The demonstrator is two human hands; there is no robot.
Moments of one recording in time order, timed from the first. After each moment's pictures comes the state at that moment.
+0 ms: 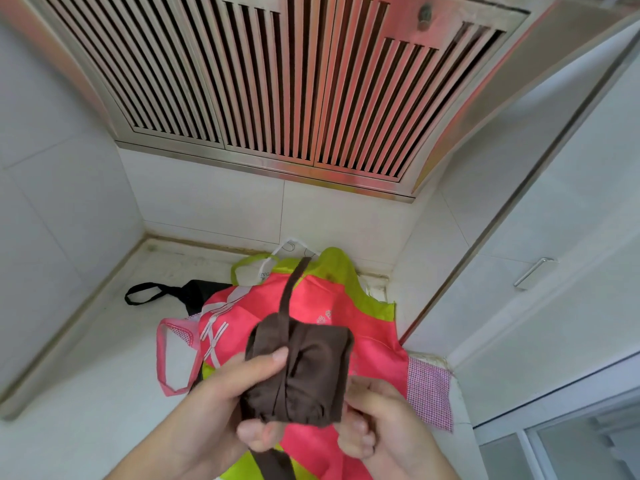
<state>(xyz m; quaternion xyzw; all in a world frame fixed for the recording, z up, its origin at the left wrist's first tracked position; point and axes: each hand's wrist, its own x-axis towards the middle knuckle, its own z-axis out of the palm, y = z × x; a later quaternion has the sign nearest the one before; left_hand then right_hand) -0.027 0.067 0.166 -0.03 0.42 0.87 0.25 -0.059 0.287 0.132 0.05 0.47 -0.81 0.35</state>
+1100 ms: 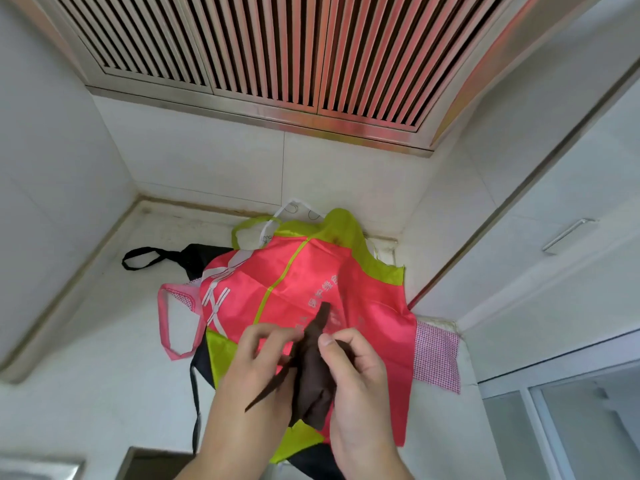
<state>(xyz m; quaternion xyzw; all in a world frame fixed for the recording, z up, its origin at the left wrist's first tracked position) -0.031 0.100 0.091 -0.05 0.89 0.43 -0.11 -0.056 0.228 0.091 0.13 0.56 -0.81 0.06</state>
